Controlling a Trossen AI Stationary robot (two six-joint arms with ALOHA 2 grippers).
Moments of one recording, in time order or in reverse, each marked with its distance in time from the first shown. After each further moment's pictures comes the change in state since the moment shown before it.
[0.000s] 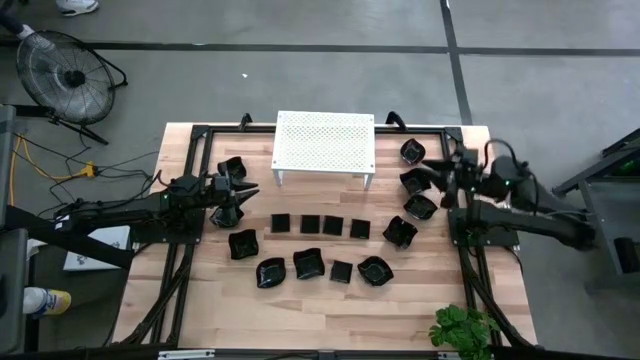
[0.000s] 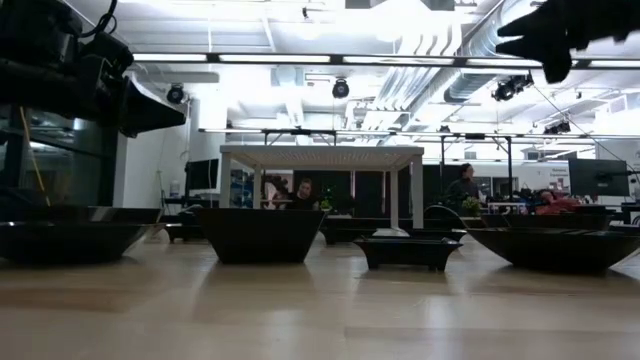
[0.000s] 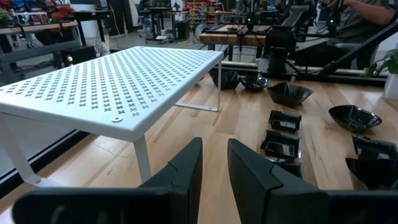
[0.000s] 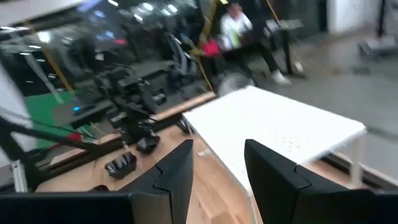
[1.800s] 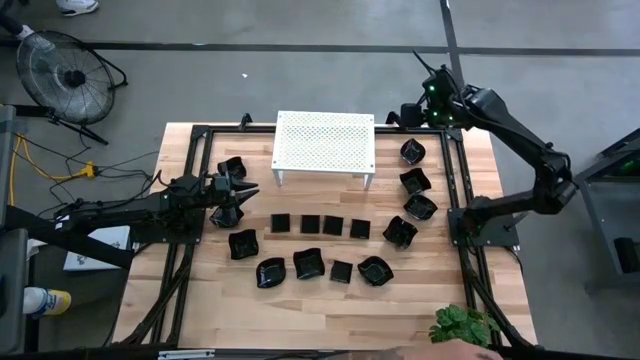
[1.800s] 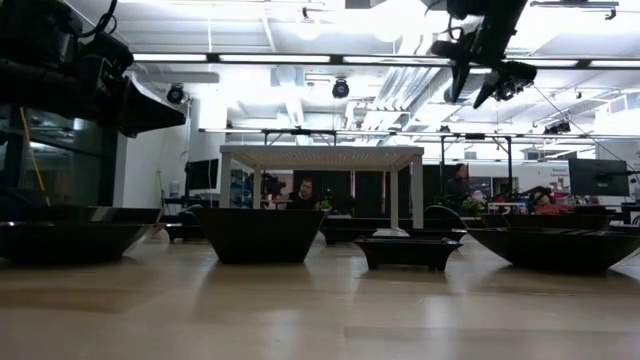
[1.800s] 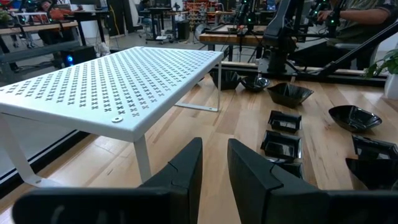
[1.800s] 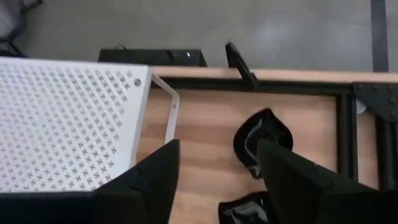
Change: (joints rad) left arm 0.000 0.000 0.000 0.001 0.000 0.000; right arm -0.541 1.040 0.842 -0.713 0.056 0.340
